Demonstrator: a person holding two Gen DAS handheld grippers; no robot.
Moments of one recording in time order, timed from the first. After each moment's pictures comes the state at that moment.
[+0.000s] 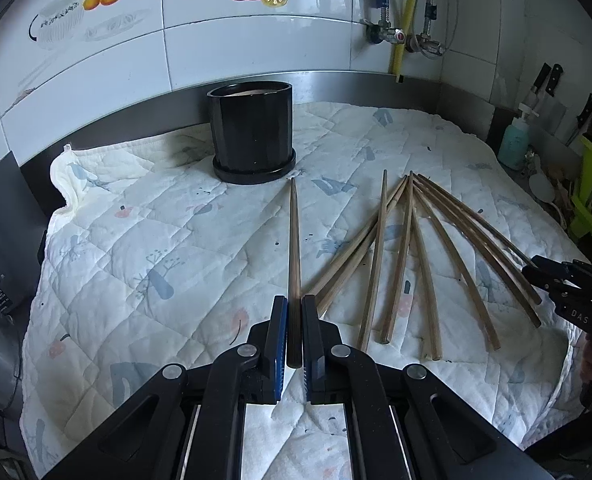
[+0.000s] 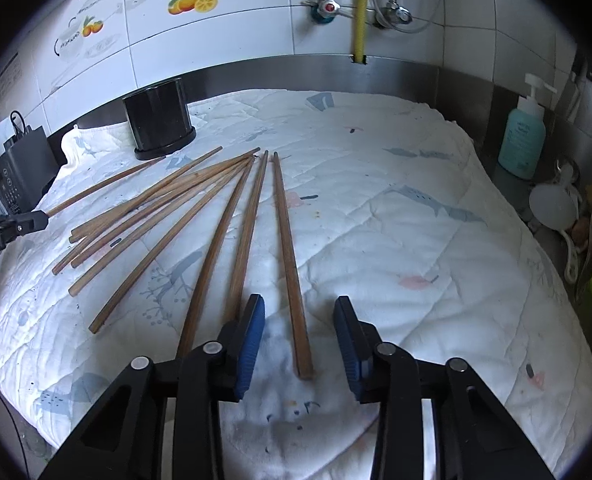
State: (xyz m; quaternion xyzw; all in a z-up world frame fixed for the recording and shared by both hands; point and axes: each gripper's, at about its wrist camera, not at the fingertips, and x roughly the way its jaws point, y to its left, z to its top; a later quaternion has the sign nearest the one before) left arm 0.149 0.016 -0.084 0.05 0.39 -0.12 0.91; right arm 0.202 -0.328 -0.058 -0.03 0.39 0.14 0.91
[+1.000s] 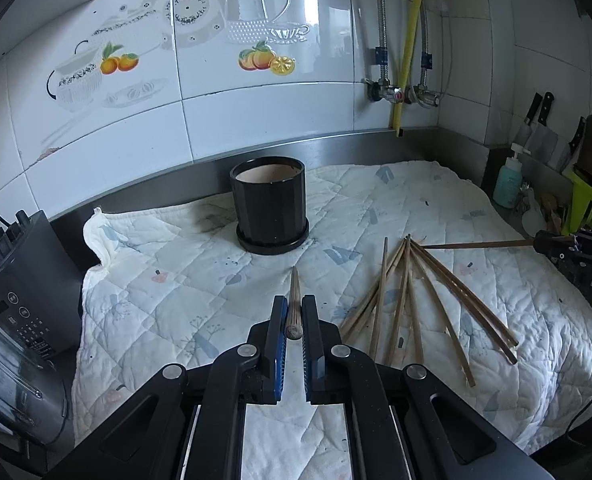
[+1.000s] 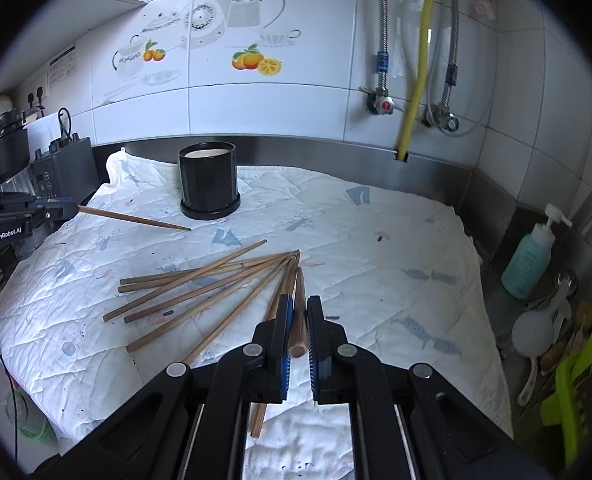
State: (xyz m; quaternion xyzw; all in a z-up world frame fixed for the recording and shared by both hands) left arm 0.139 0.032 0.001 0.06 0.32 -0.11 0.94; right arm 0.206 -0.303 0.031 -0.11 0.31 0.21 0.92
